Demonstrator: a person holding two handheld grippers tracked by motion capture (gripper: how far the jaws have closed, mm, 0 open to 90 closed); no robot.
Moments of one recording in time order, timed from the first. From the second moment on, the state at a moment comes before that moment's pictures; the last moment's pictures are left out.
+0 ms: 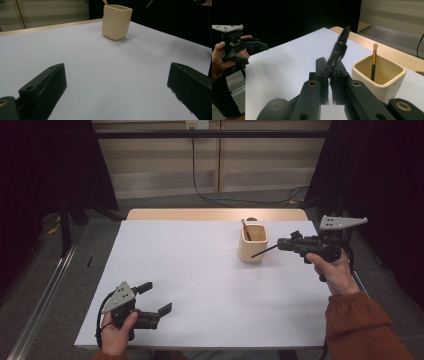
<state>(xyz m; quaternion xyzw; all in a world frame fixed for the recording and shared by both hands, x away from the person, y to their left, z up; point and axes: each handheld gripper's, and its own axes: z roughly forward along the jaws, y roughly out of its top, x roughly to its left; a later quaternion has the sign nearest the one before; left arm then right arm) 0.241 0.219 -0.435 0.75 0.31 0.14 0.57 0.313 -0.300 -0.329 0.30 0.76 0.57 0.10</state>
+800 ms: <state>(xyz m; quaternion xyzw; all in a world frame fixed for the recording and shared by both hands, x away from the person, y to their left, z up) 0.240 0.218 -0.434 0.75 0.30 0.15 0.57 0.343 -0.303 -0.308 0.32 0.76 0.55 0.13</state>
